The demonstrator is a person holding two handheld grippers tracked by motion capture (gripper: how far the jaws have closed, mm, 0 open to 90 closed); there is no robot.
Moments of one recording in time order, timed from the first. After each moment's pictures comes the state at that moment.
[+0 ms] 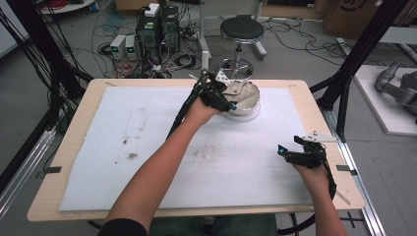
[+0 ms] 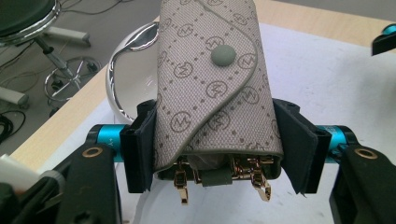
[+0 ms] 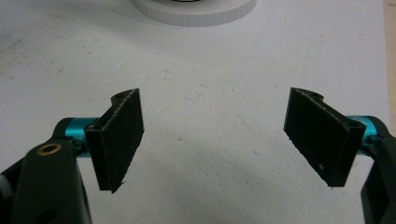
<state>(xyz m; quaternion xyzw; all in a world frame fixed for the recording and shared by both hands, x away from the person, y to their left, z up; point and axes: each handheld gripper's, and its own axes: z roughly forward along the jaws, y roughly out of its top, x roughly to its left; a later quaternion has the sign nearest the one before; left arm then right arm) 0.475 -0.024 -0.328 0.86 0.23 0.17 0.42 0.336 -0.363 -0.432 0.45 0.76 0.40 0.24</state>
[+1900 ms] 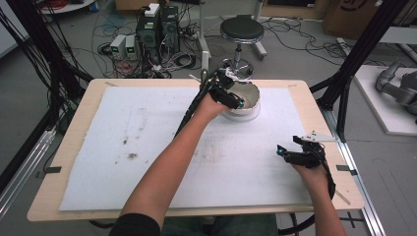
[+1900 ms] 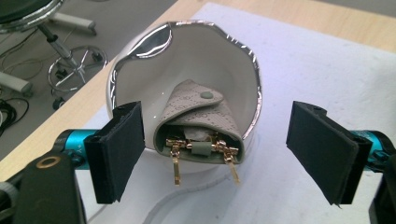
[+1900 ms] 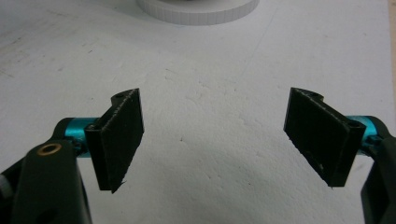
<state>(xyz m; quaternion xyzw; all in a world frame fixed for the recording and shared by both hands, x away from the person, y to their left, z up) 0.499 -0.046 -0.336 0.86 0.25 0.17 0.41 0.337 -0.361 -0.433 0.45 0.76 0.40 0.24</state>
